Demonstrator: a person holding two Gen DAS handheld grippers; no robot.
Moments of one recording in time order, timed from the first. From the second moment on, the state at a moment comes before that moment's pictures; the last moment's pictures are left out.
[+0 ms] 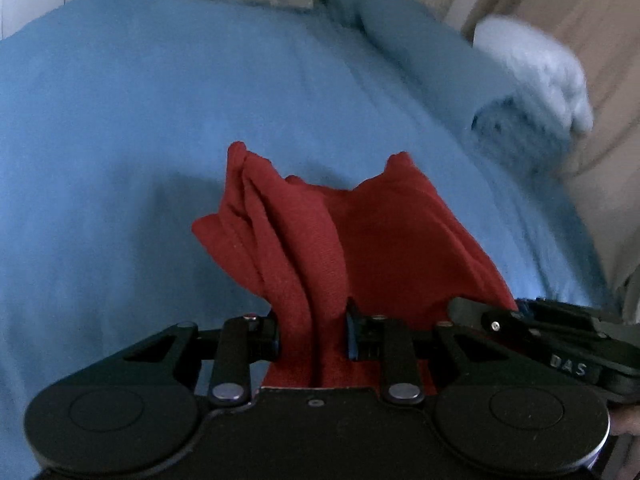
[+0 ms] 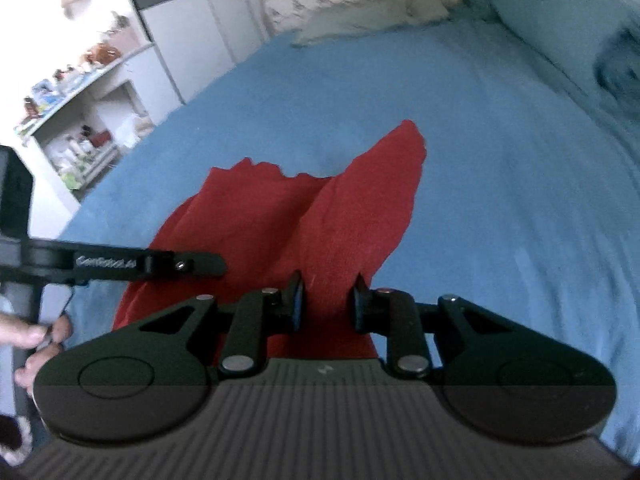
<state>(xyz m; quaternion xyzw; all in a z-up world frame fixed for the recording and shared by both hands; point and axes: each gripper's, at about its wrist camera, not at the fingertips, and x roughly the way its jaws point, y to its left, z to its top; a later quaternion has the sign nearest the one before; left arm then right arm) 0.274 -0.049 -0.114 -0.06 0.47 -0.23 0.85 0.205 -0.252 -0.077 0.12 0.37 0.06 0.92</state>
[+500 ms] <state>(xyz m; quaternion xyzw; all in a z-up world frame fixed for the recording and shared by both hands) 0.258 -0.005 -0.142 -0.06 0.43 -0.15 0.89 0.178 -0.282 -0.124 0.14 0.34 -0.02 0.93</state>
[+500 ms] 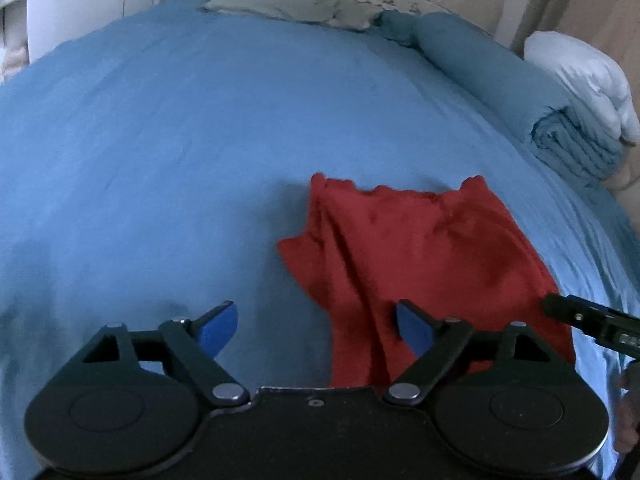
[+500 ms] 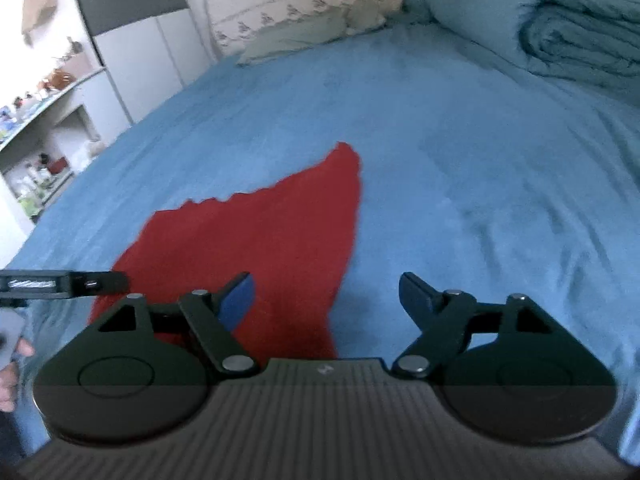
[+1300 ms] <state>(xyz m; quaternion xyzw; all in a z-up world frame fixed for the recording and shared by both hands) 0.114 -0.004 0.021 0.00 0.29 -0.13 0.95 0.065 -0.220 0.026 0.01 0.28 -0.07 0.96</state>
